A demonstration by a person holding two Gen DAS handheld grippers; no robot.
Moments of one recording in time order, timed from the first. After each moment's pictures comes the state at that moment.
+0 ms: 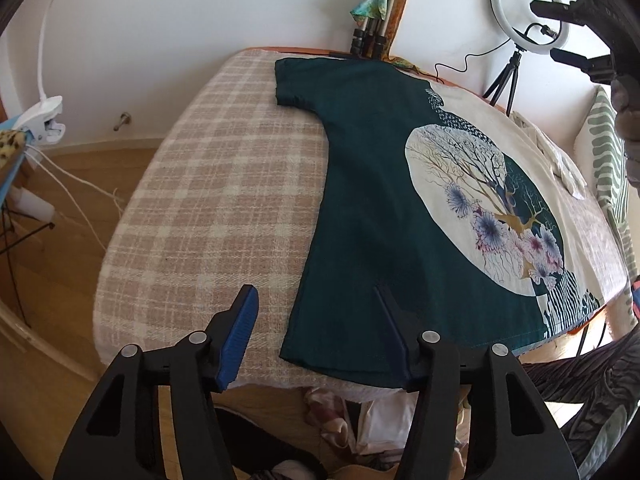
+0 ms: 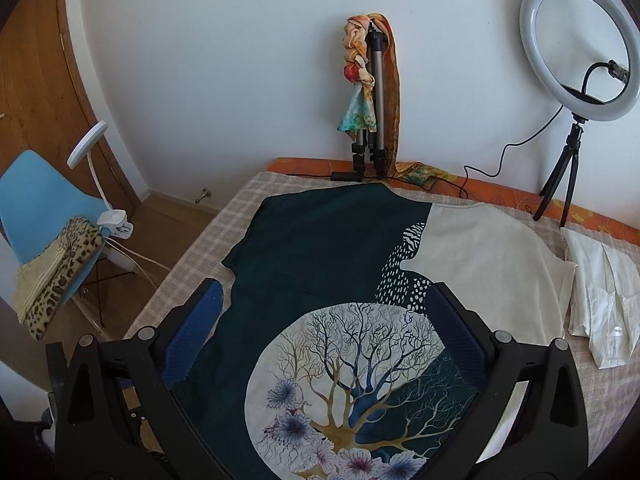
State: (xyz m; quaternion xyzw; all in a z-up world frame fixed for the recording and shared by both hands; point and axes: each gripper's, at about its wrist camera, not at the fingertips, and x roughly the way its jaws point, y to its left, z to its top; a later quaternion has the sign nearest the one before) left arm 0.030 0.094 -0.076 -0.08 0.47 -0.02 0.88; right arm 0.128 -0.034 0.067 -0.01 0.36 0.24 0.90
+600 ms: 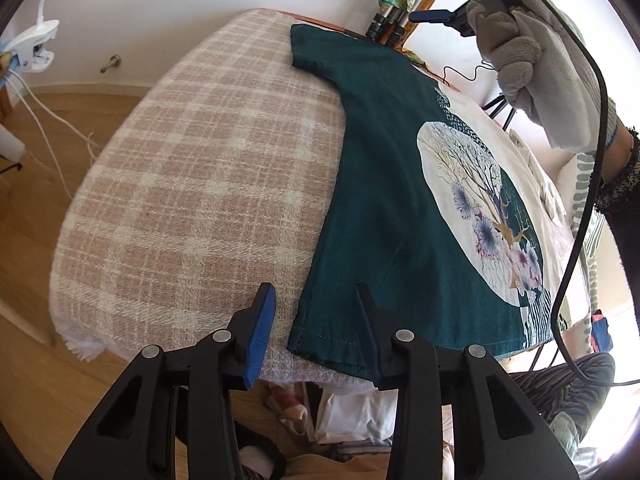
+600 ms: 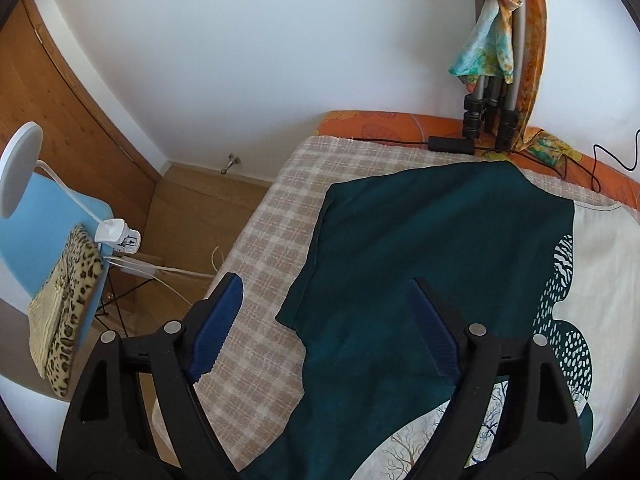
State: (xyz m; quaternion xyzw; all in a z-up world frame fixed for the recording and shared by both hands) left arm 0.035 0.122 -0.101 -0.18 0.49 -0.06 0.85; right arm 0.266 0.143 -0.014 0.00 0.48 0.29 0.83
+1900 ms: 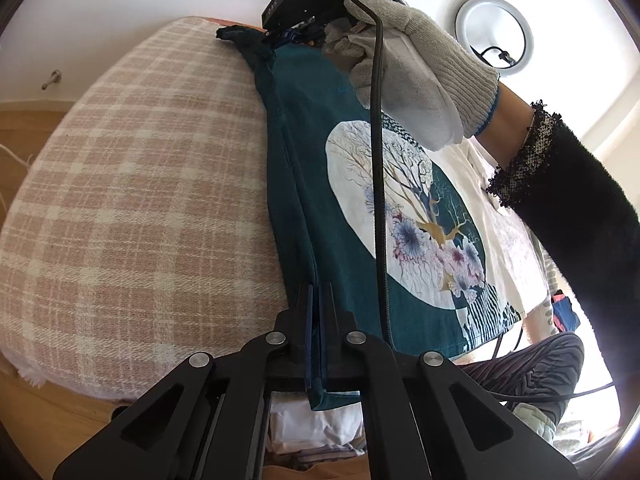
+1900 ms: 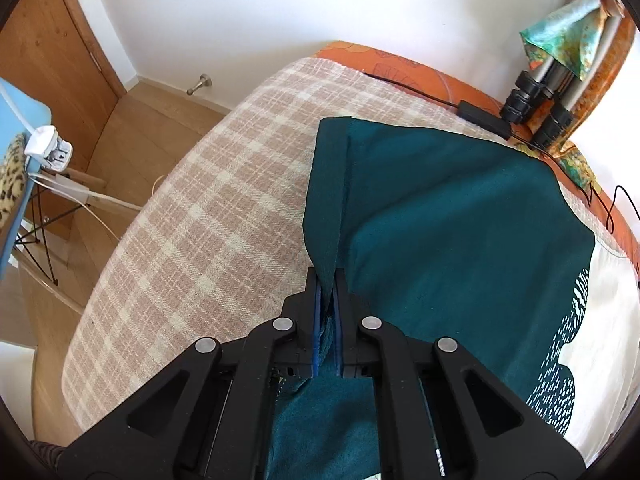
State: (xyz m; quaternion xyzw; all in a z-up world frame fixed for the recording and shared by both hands) left arm 0.049 0.081 -0.082 -0.19 0.46 -0.17 0.85; right arm 0.286 0.161 -0.064 -0.13 0.50 0.25 0.82
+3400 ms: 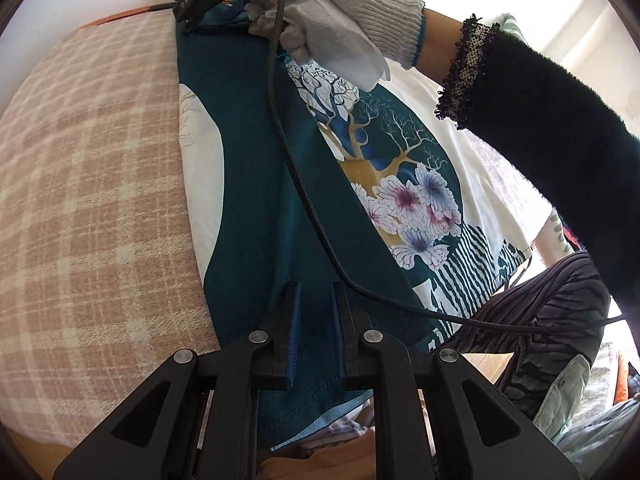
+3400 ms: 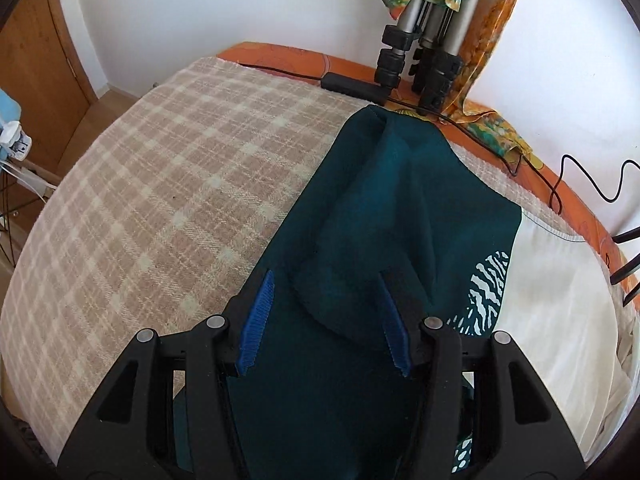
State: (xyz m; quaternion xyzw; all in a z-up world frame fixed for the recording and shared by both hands) left arm 0.079 -0.024 -0.090 -0.07 0.53 -0.25 0.81; right arm 0.344 0.063 -0.101 -0.18 0.47 0.21 0.84
